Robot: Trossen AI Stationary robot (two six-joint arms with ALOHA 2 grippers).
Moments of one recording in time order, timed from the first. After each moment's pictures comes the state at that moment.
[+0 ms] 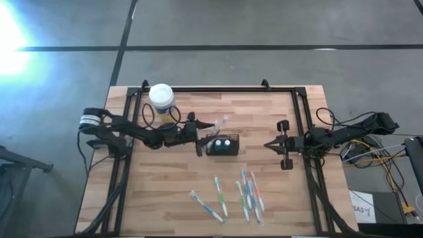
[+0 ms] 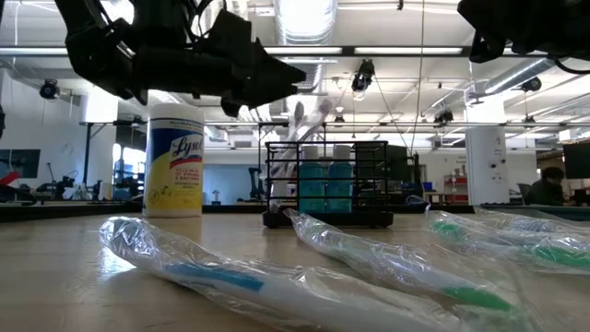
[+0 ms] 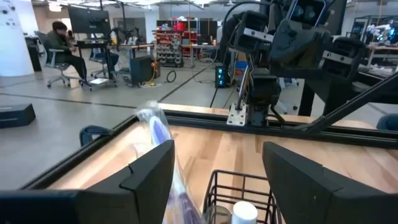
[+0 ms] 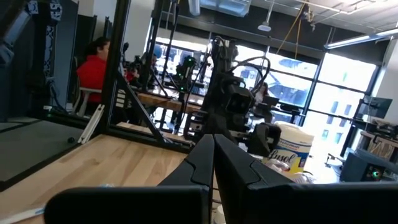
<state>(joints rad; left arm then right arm) 0.03 1.56 0.57 1.07 -0.20 -0.03 0.24 0.53 0.11 0.62 0.16 -0.24</state>
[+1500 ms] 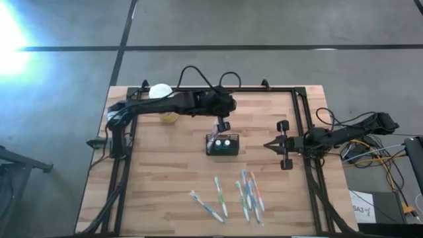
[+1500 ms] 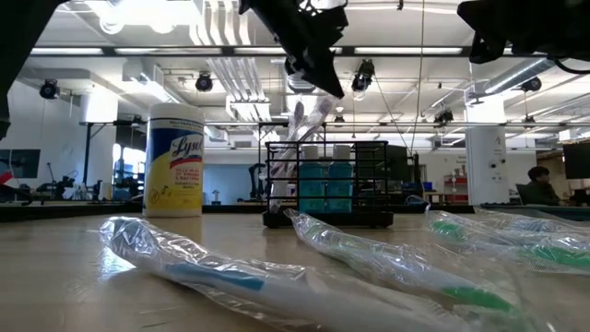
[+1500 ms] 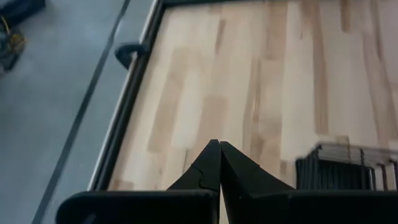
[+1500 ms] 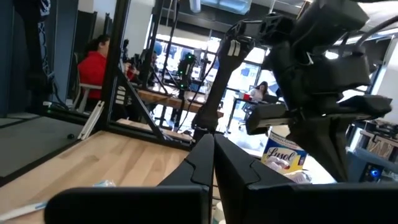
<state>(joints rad) 0.19 1.86 1.76 -0.61 -0.20 0.18 0.24 0.53 0.11 0.61 0.16 -0.24</state>
